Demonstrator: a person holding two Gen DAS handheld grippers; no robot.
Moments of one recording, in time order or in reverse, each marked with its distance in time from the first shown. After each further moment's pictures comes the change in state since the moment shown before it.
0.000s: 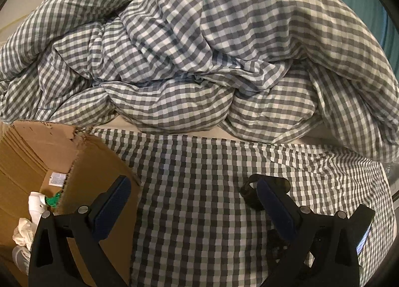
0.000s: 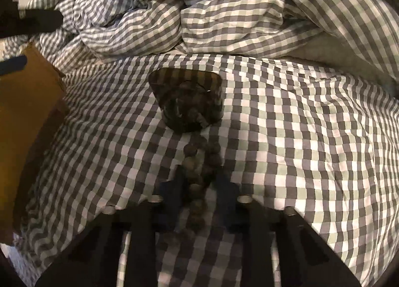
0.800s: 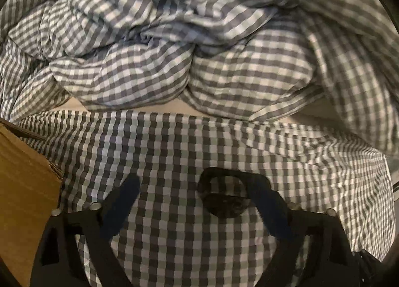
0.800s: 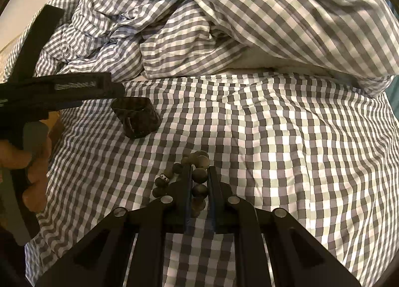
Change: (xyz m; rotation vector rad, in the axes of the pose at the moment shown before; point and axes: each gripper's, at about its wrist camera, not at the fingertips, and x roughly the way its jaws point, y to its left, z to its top) left arm 0.079 -0.063 -0.009 0.014 0.149 -0.037; right arm -0.060 -0.065 -0.010 0.062 -0.070 -0.048
